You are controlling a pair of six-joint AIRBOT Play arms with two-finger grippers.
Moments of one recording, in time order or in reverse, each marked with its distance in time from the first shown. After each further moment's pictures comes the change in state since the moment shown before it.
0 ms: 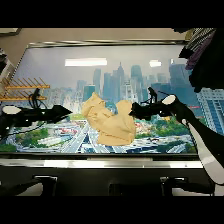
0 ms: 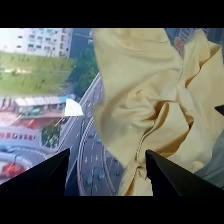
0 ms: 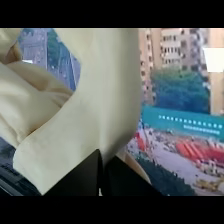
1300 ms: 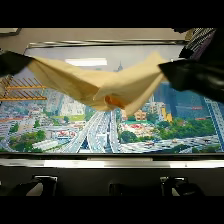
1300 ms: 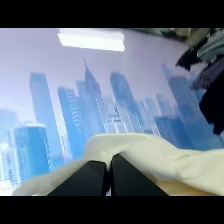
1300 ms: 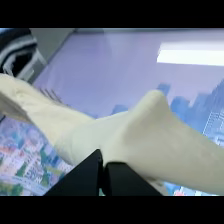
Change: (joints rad) left arm 0.014 0.288 0.679 0.252 -0.063 -0.231; right arm 0.001 0.751 0.338 -0.246 0.000 -0.005
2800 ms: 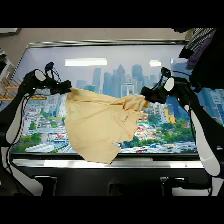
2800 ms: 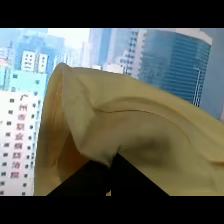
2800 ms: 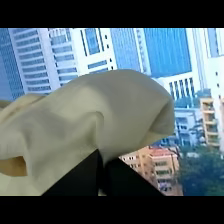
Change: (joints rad) left arm -0.147 -0.946 0.261 0.390 0.058 -0.240; right arm 0.000 -0.828 -0.002 -0.396 -0.039 0.476
